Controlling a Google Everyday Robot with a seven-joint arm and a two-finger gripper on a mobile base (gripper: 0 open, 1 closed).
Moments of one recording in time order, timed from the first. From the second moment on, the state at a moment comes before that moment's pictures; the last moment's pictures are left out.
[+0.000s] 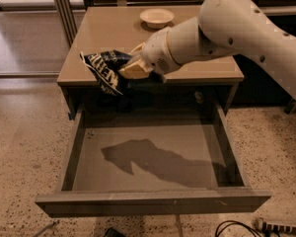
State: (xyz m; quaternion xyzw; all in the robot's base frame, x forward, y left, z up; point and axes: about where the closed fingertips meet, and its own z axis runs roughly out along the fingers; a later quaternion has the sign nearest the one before) arm 0.591 0.043 0.914 -0.58 0.66 0.22 0.43
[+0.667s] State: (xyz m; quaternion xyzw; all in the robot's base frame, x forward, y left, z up) arm 0.679 0.058 0.972 -0.58 0.65 0.16 0.46
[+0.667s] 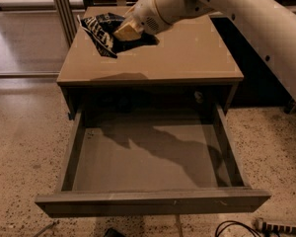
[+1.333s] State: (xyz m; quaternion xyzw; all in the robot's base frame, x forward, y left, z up) arm 0.703 0.056 0.960 -0.58 0.66 0.16 0.46
